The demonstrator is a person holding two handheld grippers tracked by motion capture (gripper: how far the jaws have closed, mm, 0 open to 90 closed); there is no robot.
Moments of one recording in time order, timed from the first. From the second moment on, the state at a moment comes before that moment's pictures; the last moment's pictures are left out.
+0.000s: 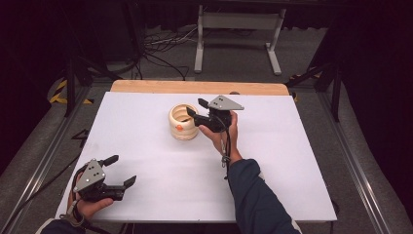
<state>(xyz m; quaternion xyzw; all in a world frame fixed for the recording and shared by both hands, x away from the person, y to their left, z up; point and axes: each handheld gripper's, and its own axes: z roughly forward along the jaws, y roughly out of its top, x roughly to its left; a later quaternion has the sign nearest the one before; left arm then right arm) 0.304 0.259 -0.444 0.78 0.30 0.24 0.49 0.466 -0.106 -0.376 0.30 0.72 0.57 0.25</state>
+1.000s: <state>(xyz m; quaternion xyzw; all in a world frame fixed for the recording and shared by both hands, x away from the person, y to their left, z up) 0.304 0.256 -0.443 0.79 0.30 0.24 0.49 0.430 -0.153 -0.355 0.29 0.73 0.52 0.33</state>
